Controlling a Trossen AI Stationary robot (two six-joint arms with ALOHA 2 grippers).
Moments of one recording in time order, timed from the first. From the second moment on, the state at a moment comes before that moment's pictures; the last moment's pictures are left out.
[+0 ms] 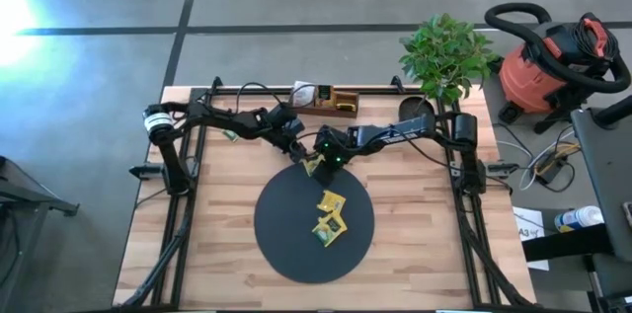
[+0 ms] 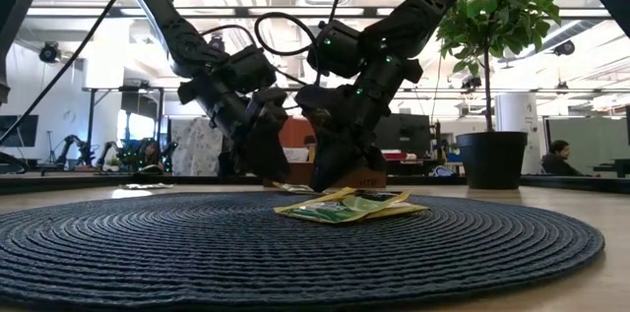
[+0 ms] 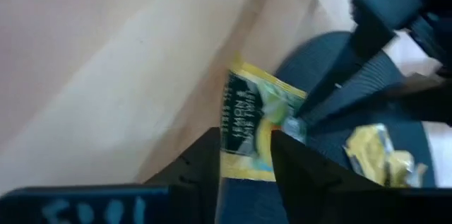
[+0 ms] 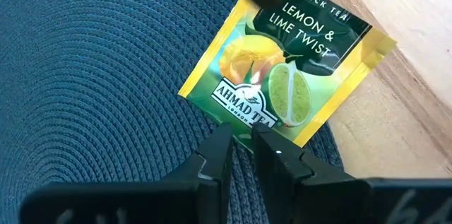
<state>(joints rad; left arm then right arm) 0.46 1.76 0.86 0.04 0.47 -0.42 -0.19 2.03 1.24 -0.23 -0.21 0.49</state>
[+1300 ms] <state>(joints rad) 0.46 1.79 0.88 0.04 0.45 -0.30 -0.20 2.00 1.25 -0.21 -0.19 0.47</state>
